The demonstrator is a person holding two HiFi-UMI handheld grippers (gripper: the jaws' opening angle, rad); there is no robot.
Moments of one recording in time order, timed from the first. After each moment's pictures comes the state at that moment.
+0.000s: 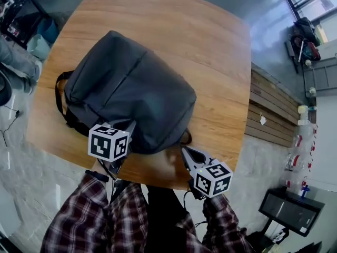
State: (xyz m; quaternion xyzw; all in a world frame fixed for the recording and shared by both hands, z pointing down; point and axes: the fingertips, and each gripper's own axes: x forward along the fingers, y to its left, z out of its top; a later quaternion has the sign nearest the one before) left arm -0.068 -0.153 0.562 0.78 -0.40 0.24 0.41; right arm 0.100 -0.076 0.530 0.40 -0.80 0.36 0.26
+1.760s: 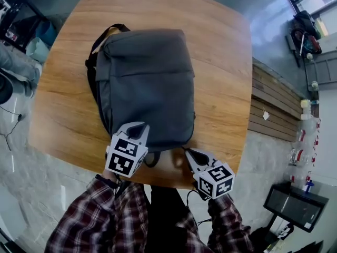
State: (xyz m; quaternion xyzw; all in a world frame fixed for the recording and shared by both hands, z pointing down) left arm -0.026 -0.144 0.546 0.84 -0.38 0.28 0.27; right arm 0.107 -0.062 0.540 0.38 -0.82 0.33 0.28
